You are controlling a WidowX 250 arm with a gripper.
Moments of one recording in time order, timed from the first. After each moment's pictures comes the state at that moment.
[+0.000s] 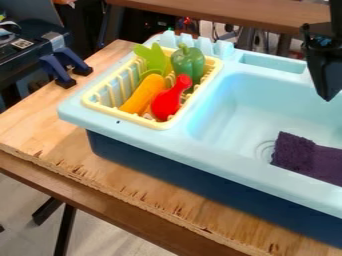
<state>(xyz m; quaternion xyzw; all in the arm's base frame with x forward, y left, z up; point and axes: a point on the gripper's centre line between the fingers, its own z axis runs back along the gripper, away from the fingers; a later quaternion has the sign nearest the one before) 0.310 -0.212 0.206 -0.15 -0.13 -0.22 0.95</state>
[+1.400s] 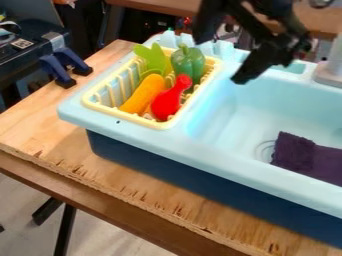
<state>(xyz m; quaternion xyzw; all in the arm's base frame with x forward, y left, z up) 0.284 -0.095 0.227 0.23 0.00 -0.11 0.97</state>
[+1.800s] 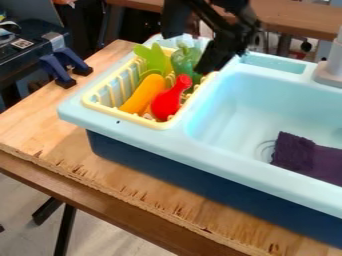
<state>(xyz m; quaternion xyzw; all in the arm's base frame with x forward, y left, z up) 0.287 -0.062 0.225 0.20 -0.01 -0.15 0.97</state>
